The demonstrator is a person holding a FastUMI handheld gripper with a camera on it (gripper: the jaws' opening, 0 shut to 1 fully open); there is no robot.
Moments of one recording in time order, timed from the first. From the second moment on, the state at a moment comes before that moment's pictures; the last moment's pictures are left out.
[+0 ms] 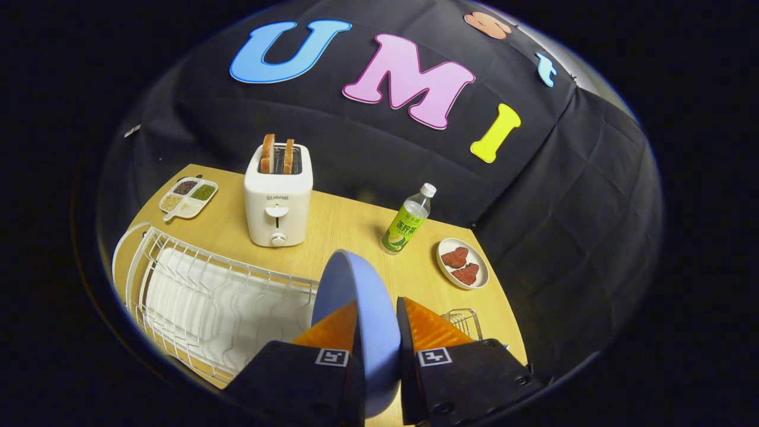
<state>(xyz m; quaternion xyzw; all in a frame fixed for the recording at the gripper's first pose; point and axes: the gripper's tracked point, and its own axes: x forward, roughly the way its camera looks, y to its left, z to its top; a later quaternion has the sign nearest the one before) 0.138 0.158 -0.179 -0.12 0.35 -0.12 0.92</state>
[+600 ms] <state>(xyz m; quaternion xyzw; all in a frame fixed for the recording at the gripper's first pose) 0.099 0.120 -0.145 0.03 0.35 -0.03 0.94</state>
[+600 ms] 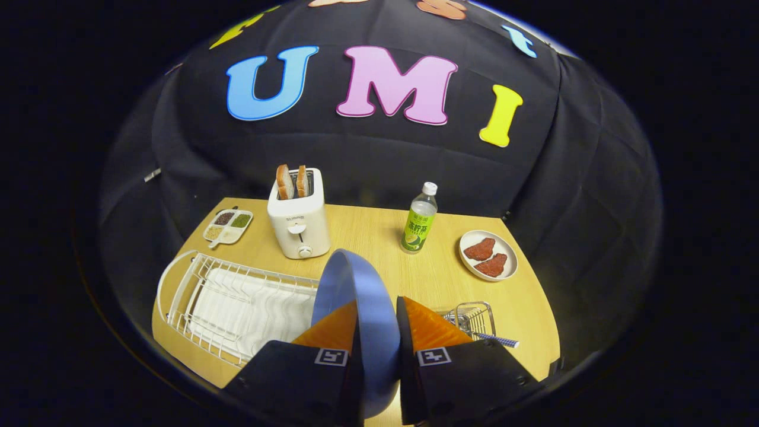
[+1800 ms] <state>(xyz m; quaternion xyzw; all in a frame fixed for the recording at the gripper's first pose) -0.025 -0.014 -0.324 0.29 0.47 0.14 0.82</state>
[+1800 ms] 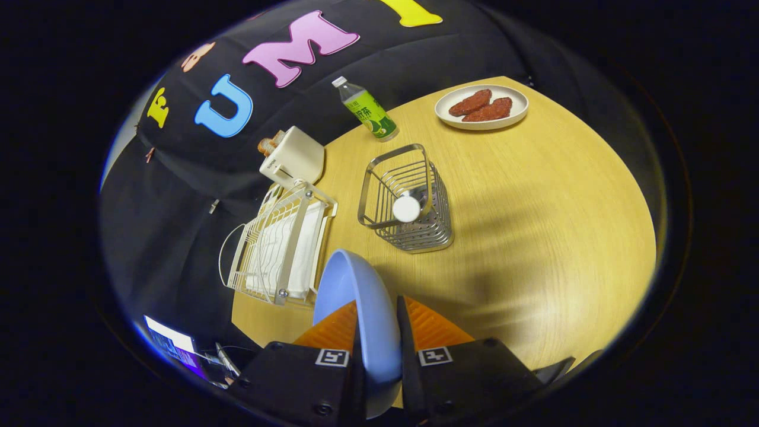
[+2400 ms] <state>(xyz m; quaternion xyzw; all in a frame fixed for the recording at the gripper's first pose) -0.016 -0.041 -0.359 0.25 0.47 0.15 0.83</state>
